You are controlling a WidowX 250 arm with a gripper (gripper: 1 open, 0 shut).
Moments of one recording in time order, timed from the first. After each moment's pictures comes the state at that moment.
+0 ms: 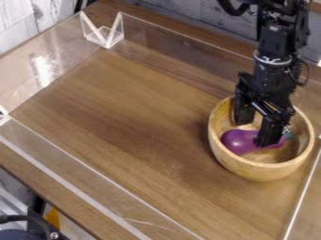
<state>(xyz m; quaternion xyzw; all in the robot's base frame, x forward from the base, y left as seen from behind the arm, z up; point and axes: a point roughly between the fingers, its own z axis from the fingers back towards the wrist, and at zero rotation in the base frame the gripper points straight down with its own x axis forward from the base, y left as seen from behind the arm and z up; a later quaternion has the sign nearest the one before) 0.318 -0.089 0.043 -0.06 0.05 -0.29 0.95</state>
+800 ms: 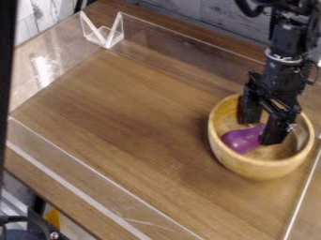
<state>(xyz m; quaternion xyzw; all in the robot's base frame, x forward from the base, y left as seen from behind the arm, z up) 0.332 -0.100 0.039 -0.06 0.07 -0.32 0.94</state>
